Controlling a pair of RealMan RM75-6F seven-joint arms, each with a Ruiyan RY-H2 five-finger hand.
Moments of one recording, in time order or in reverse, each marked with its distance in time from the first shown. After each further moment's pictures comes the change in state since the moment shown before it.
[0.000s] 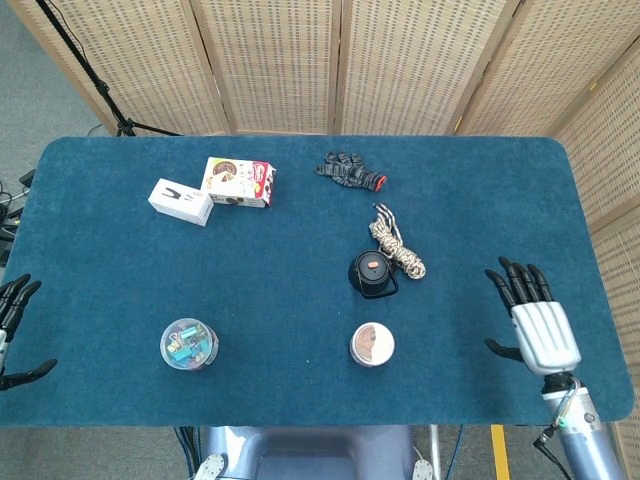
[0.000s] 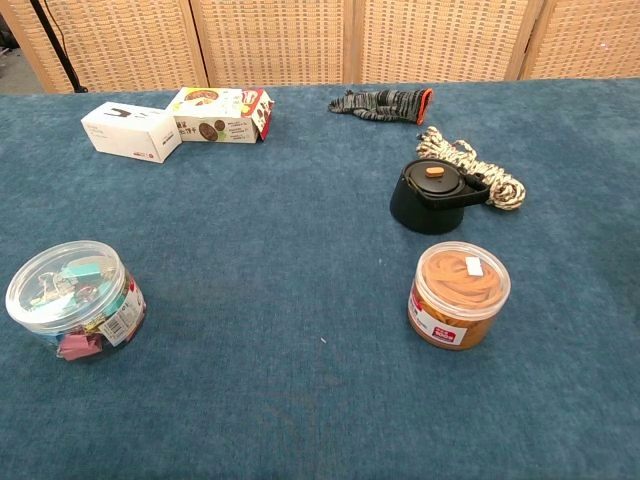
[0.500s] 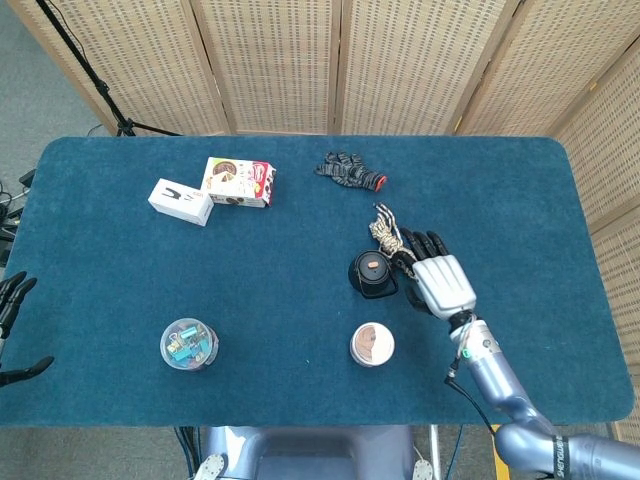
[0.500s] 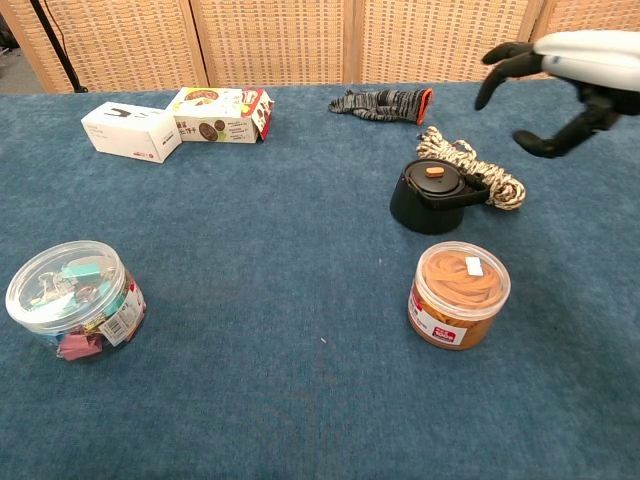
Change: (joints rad) left arm -0.009 0.010 -0.008 0.003 -0.023 -0.020 -0.025; right arm 0.373 -0.215 0.129 0.034 0.425 -0.268 -0.296
